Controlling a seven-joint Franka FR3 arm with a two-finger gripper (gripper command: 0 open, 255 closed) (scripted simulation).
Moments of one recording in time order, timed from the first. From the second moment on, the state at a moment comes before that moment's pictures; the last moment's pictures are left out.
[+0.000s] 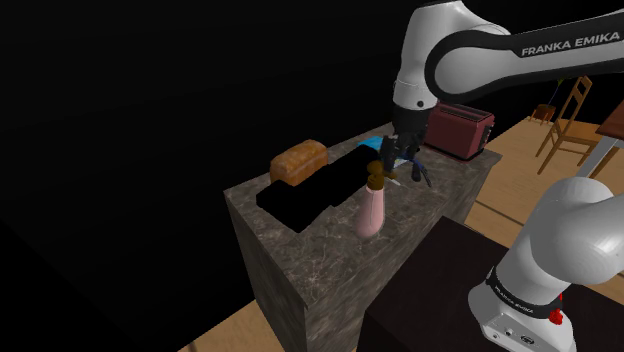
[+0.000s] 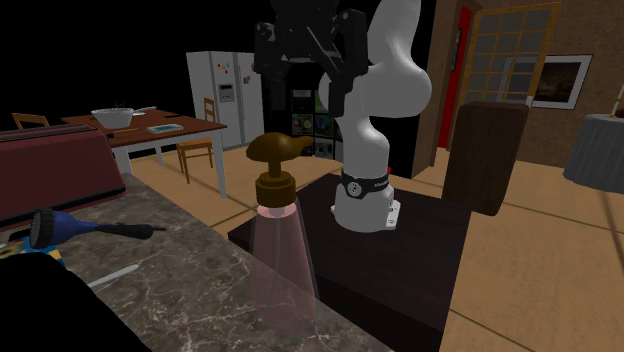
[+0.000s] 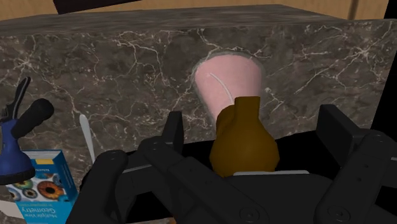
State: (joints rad) arm 0.04 -0.72 0.09 -2.57 0.06 1.87 0.19
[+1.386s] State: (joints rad) arm 0.04 -0.68 0.10 -2.65 0.07 1.98 0.19
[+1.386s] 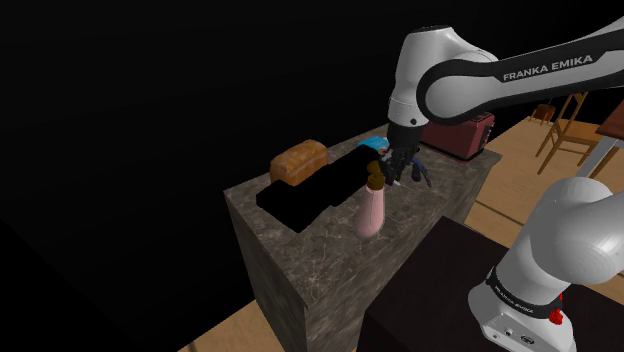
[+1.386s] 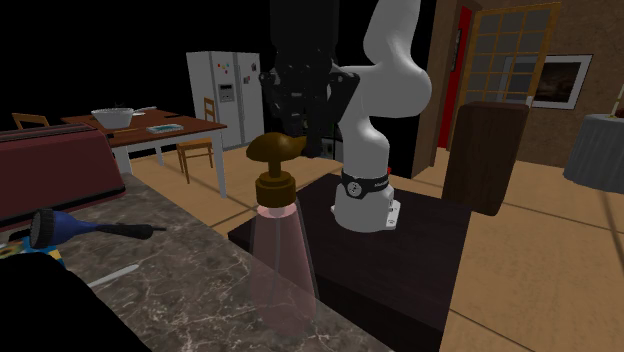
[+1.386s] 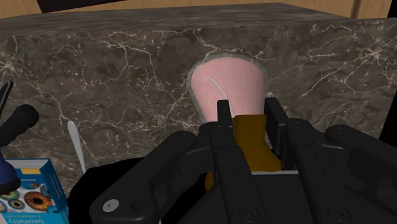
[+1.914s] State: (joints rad) arm 0.04 -0.70 0.10 -2.60 0.07 1.93 0.19
